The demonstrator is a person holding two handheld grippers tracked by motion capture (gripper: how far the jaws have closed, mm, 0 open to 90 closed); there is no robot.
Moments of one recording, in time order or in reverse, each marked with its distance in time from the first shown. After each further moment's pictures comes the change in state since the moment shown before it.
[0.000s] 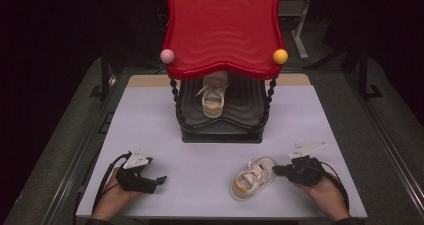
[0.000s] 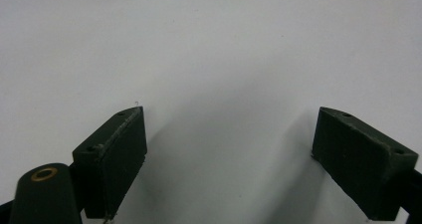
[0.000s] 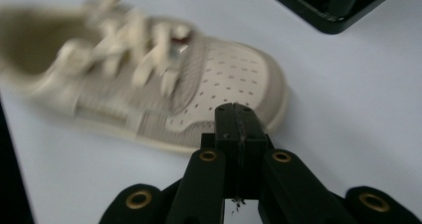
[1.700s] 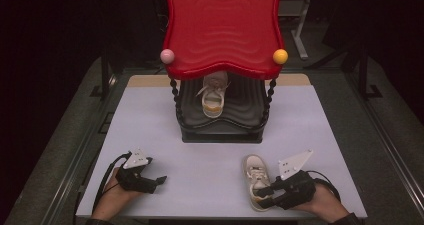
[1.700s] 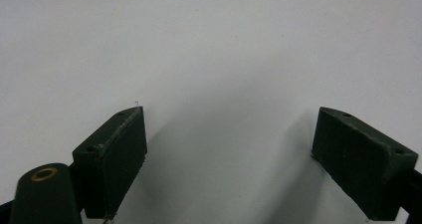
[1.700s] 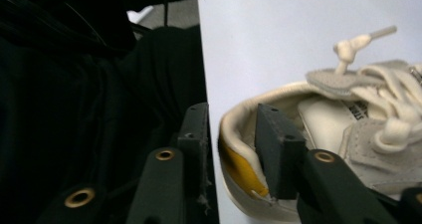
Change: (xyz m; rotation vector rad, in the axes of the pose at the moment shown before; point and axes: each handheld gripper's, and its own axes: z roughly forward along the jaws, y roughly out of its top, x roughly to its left) left arm 0.000 0.000 0.000 -0.001 -0.001 -0.002; right arm 0.047 0.009 0.001 0.006 0.509 -0.242
